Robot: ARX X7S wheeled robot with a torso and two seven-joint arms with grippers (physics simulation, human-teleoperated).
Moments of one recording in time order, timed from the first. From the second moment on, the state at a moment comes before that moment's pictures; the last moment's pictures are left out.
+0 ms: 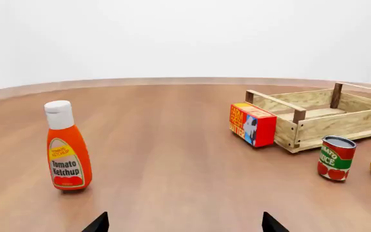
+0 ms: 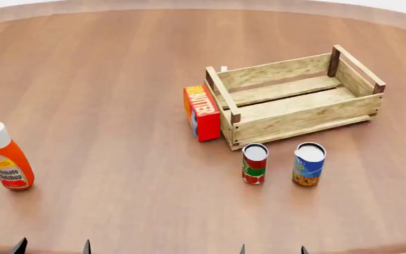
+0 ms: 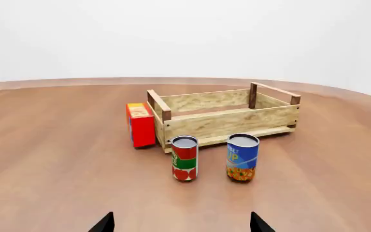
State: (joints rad) left arm 0.00 0.00 0.00 0.00 0.00 0.00 0.00; right arm 0.00 0.00 0.00 0.00 0.00 0.00 0.00
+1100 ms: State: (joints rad) left arm 0.00 -0.09 0.11 0.01 -0.09 0.00 -0.10; right arm 0.00 0.08 -0.09 -0.03 0.16 0.03 0.09
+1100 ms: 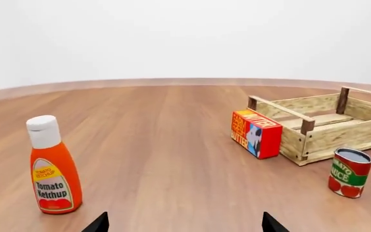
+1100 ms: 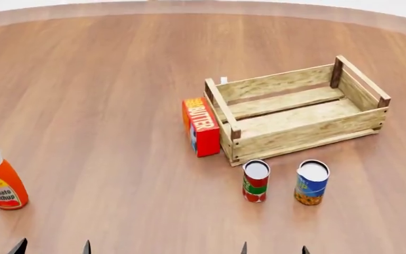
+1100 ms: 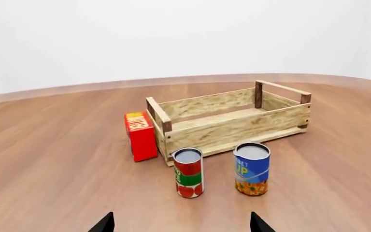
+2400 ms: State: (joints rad) left arm -0.01 -0.14 0.17 0.00 -0.13 0.01 -0.17; right arm 0.01 0.14 -0.16 -0.02 0.20 0.01 0.15
